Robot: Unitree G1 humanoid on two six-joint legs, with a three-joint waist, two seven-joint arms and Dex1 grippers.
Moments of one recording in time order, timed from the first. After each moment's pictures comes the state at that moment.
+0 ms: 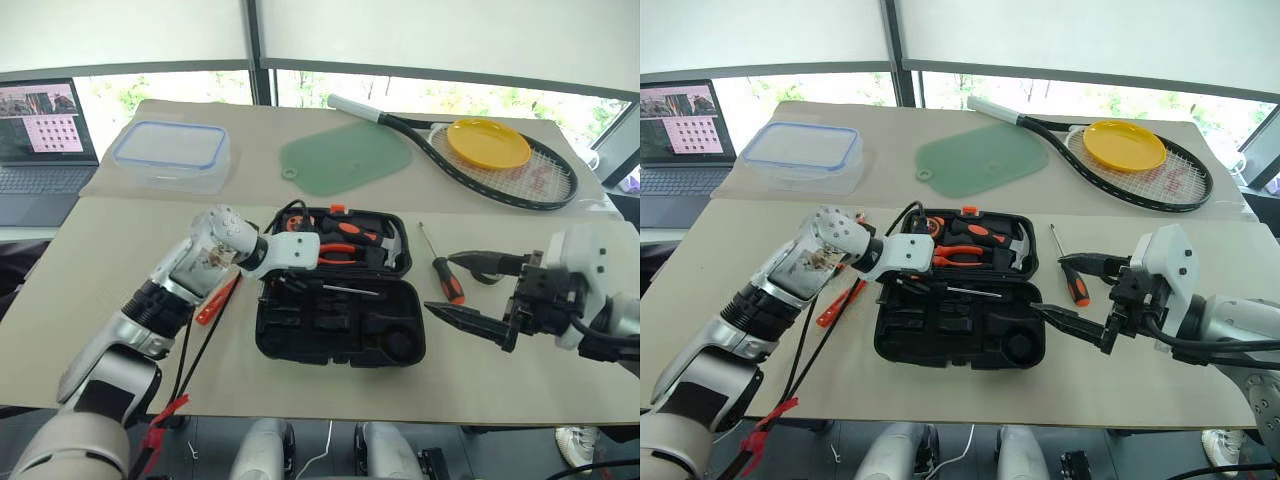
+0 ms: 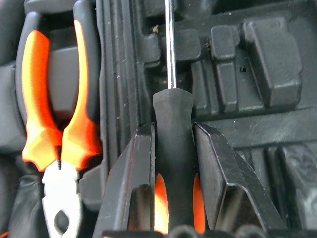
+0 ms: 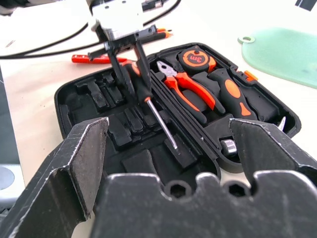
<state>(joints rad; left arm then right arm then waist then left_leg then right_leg) -0.85 0.60 -0.49 0.14 0.09 0.33 -1.34 0.01 -0.93 -0.44 -0.68 0.87 0.71 0.81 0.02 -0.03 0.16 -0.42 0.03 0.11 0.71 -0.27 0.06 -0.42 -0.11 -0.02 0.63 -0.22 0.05</state>
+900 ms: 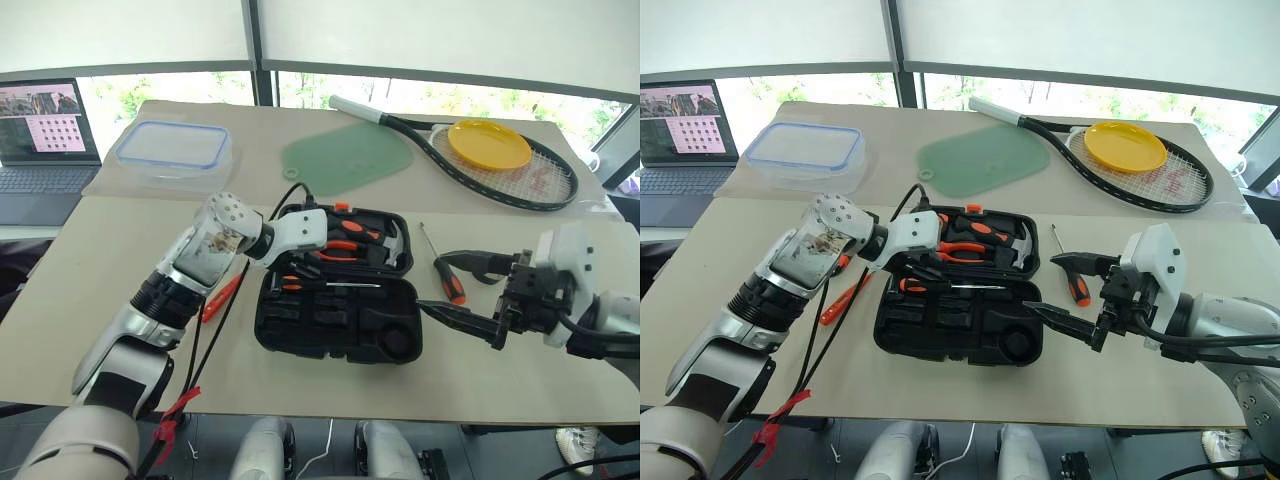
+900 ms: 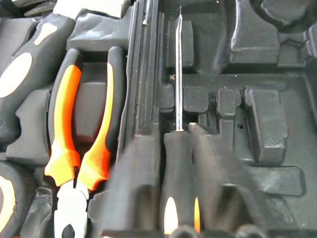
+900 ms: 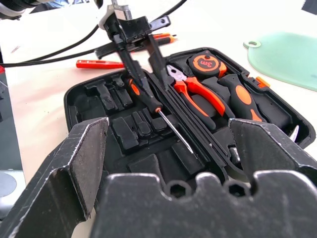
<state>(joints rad) -0.89 0.56 -0.45 0.13 0.02 0.47 -1.33 -0.01 -0.92 -0.39 -0.68 0.87 0.71 0.79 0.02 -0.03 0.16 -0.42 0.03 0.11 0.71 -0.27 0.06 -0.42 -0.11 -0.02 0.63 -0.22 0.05</state>
